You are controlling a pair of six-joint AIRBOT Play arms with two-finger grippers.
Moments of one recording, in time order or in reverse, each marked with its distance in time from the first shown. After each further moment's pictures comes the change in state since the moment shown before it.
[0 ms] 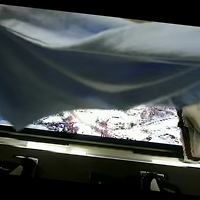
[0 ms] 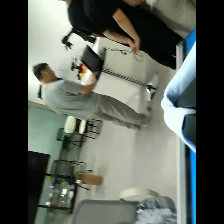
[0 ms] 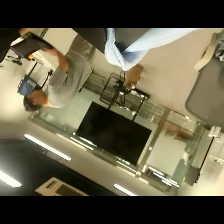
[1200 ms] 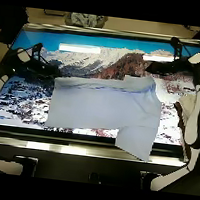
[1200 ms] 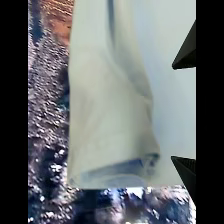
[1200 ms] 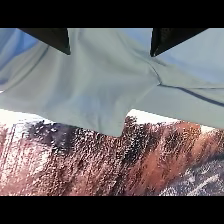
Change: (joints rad) left arm 0.079 -0.834 -0.392 0.020 -0.106 0.064; right arm 0.045 -1.067 0.029 0.179 0.386 0.204
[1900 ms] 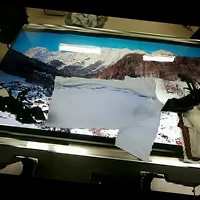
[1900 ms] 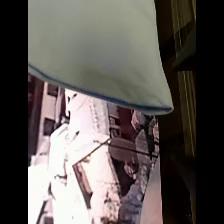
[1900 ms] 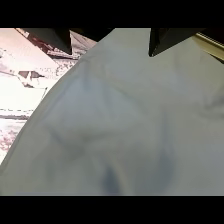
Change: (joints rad) left arm 0.233 0.412 -0.813 -0.075 -0.147 0.193; right arm -0.182 0.331 -0.529 -0.272 0.409 -0.119
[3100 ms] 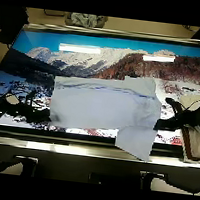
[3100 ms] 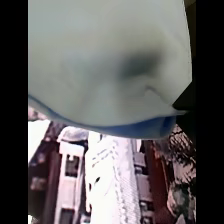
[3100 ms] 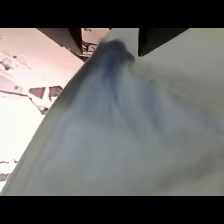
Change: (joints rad) left arm -0.121 0.035 -0.101 -0.081 0.223 -0.058; right arm 0.000 0.071 -0.455 -0.079 -0.356 -0.014
